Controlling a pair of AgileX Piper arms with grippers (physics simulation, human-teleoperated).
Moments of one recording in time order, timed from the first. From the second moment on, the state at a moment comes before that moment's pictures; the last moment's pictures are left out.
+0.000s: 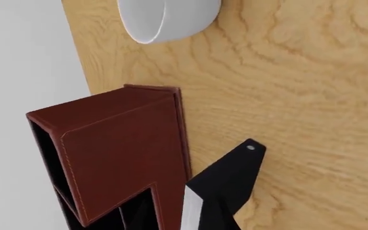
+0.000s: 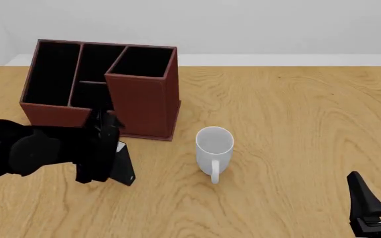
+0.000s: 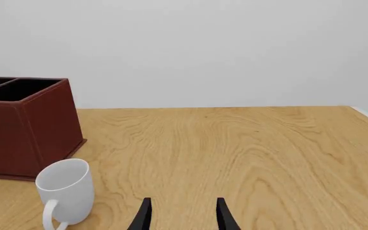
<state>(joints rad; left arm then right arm) -0.41 1.25 -0.74 0.35 1.51 0.00 0.03 0.00 -0.02 0.01</state>
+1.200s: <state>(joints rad) -0.39 1.38 -0.67 0.21 1.48 0.00 0.03 0.00 -0.02 0.01</state>
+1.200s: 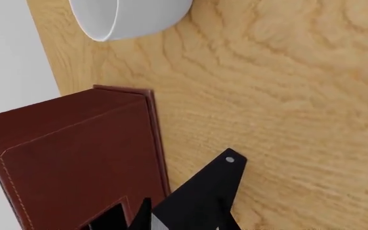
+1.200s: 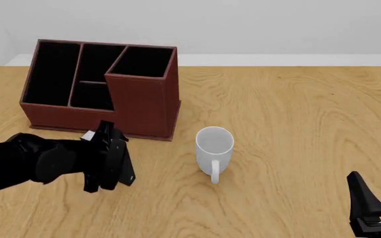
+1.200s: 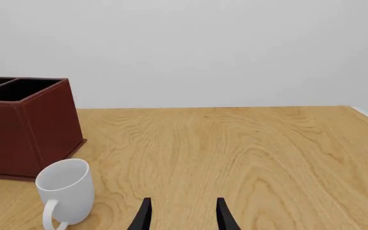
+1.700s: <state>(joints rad) -0.36 1.40 -0.68 0.20 1.49 0.00 0.03 0.00 -0.02 0.01</state>
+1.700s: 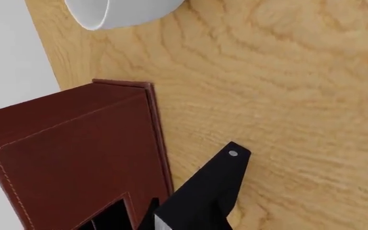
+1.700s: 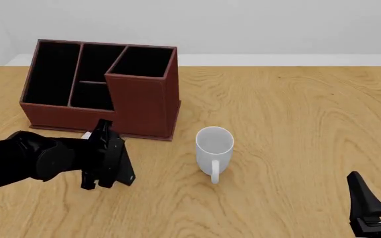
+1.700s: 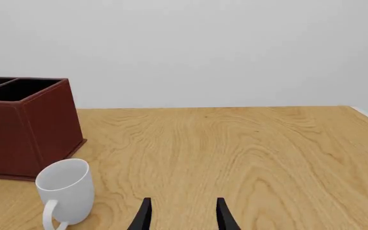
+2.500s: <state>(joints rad) -0.36 1.13 -0.48 0.31 1.52 0.00 0.03 0.00 -0.02 0.01</state>
